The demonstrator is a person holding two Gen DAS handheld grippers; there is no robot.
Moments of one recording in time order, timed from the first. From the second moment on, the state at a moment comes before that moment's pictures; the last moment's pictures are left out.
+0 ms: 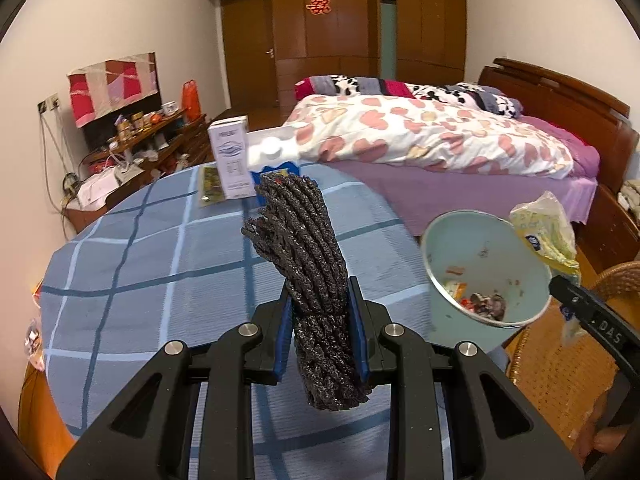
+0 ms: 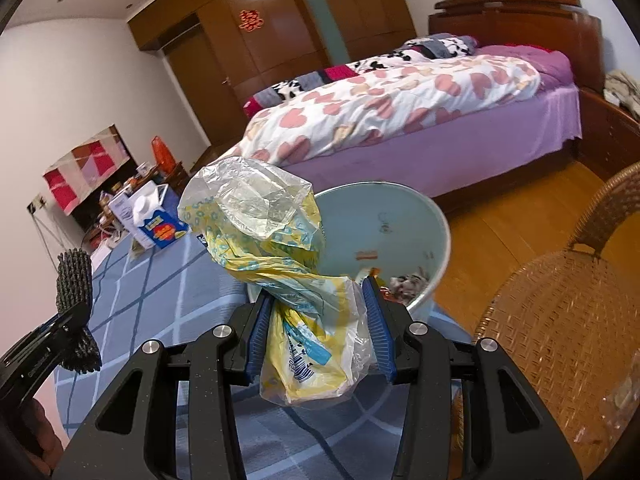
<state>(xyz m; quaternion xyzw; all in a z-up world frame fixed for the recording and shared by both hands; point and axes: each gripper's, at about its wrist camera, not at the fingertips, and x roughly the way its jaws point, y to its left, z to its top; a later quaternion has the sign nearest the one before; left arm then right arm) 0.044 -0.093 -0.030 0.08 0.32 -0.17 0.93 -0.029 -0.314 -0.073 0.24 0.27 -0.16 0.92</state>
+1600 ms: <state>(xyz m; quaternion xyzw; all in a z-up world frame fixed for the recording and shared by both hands) 0.070 -0.234 -0.041 0.10 0.34 -0.29 0.89 0.002 -0.394 -0.076 0.27 0.27 -0.24 0.89</state>
